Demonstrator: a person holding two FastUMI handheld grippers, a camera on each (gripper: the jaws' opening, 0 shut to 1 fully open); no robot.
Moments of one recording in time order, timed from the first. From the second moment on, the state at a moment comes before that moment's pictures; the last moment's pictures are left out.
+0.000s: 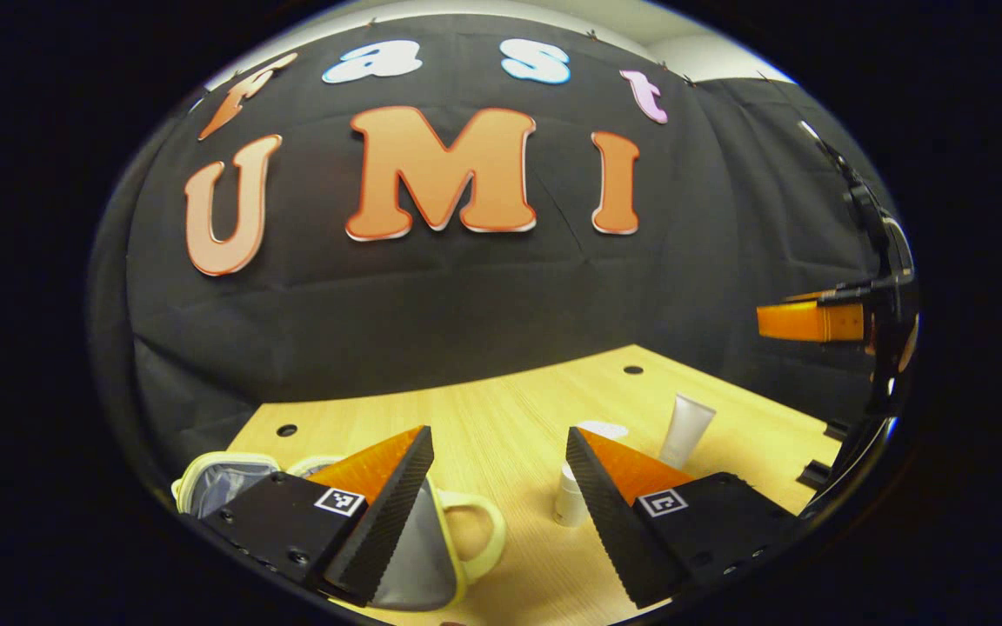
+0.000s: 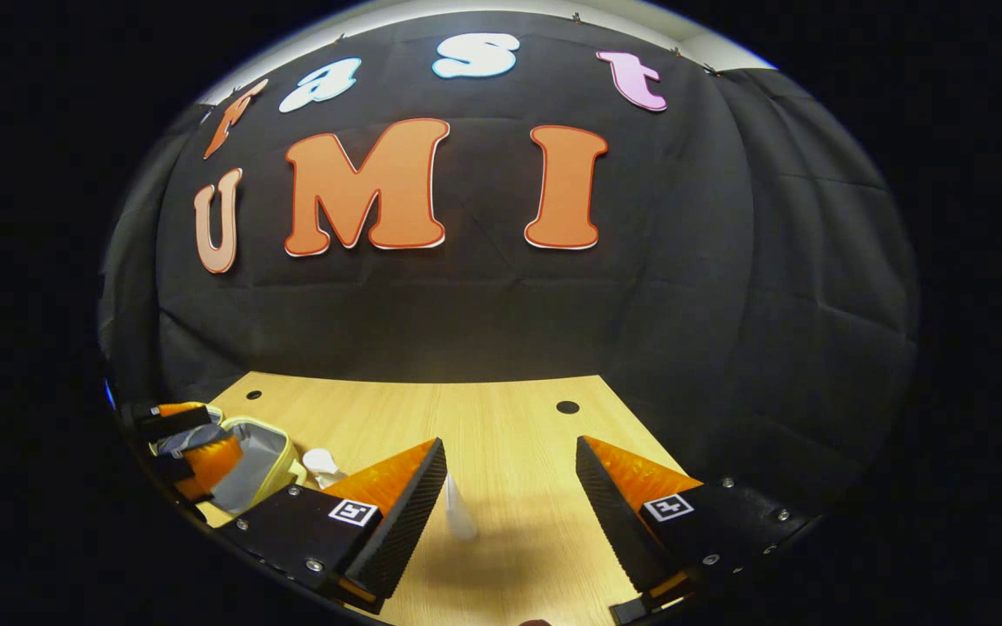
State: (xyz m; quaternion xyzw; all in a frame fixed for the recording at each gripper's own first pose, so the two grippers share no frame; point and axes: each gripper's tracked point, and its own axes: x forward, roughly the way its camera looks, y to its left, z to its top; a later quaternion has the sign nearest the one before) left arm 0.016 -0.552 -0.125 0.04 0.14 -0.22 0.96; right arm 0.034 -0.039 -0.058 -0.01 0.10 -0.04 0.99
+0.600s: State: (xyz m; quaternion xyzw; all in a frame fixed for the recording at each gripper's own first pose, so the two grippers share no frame) left arm 0.006 -0.627 -0.241 0.05 0.22 -0.27 0.94; right arm 0.026 -0.075 -0.104 -0.01 0.15 -0.07 0.99
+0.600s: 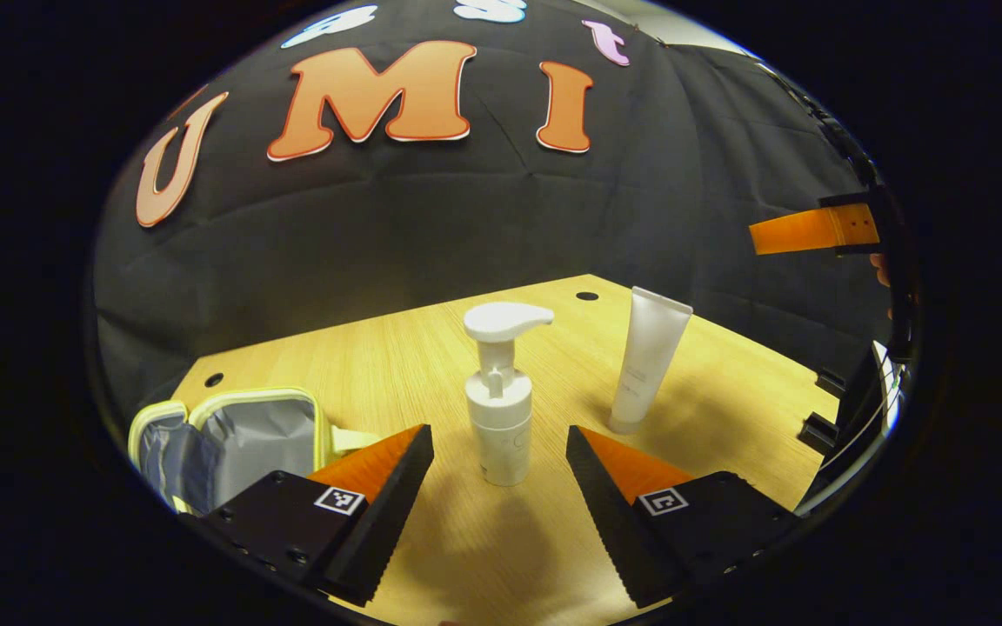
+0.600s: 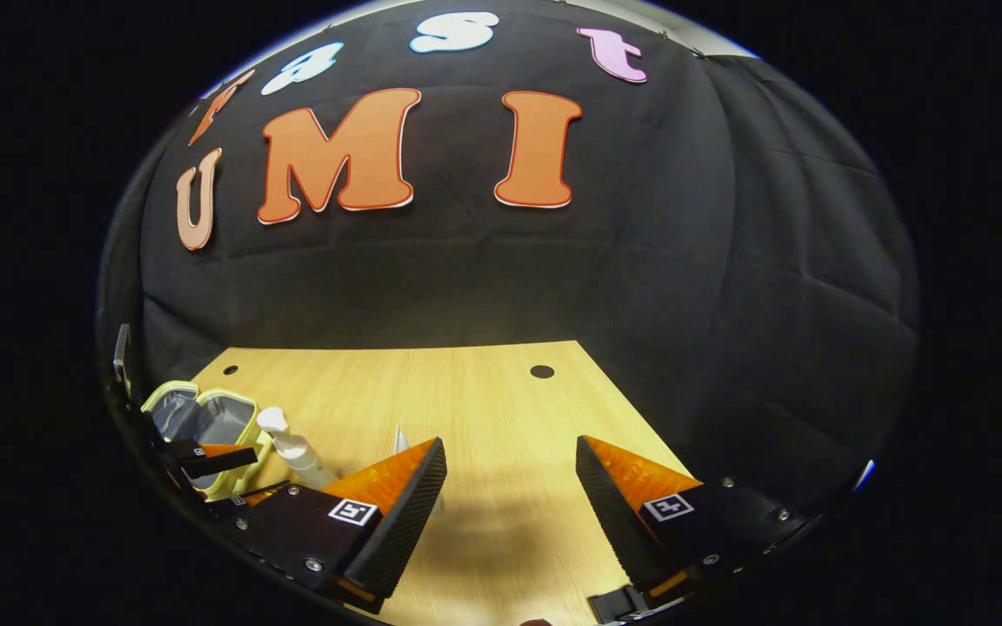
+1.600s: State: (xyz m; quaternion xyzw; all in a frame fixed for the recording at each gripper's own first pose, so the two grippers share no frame) left arm 0.041 -0.655 -0.292 -0.01 0.28 -0.22 0.93; right arm 0.018 -0.058 -0.144 -0.01 0.19 -0.04 0.98
